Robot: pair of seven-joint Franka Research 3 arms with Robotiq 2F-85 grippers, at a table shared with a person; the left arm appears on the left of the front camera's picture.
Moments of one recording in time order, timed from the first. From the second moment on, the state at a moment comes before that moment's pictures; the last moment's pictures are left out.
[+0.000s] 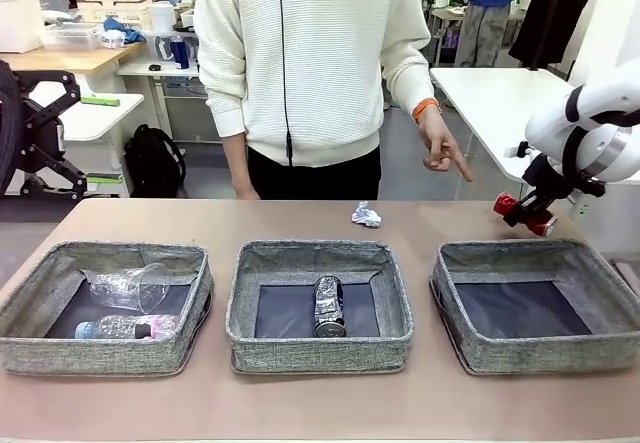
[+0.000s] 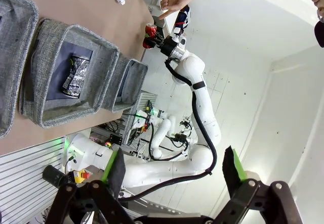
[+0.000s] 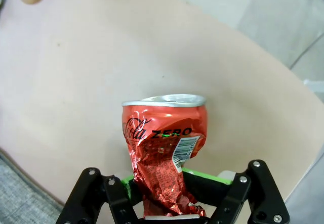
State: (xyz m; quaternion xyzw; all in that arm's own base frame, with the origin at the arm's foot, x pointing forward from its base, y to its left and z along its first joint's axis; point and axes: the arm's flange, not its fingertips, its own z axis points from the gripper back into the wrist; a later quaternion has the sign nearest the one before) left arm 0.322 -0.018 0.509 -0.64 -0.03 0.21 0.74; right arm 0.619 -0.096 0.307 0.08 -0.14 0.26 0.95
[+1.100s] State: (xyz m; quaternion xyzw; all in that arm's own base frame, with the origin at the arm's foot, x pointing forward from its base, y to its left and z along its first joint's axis) left arm 0.321 -0.018 0.510 -0.64 -0.03 0.21 0.74; right arm 0.391 -0.054 0.534 0.21 -0.29 0.19 0.91
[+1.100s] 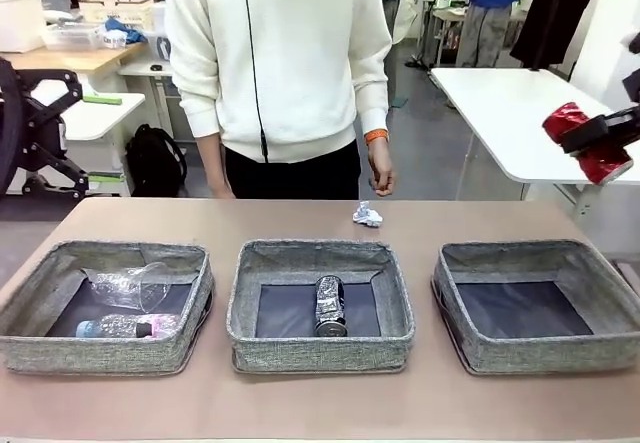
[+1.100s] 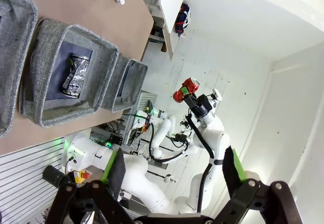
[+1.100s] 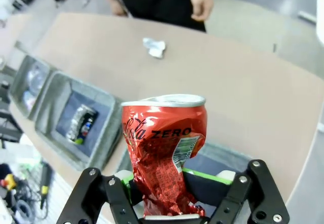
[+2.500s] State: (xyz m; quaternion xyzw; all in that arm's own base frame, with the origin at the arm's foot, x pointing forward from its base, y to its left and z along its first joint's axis) left arm 0.321 -0.019 0.509 -0.64 -0.03 0.21 0.74; right arm 0.314 0.256 0.753 0.11 -0.15 0.10 0.98
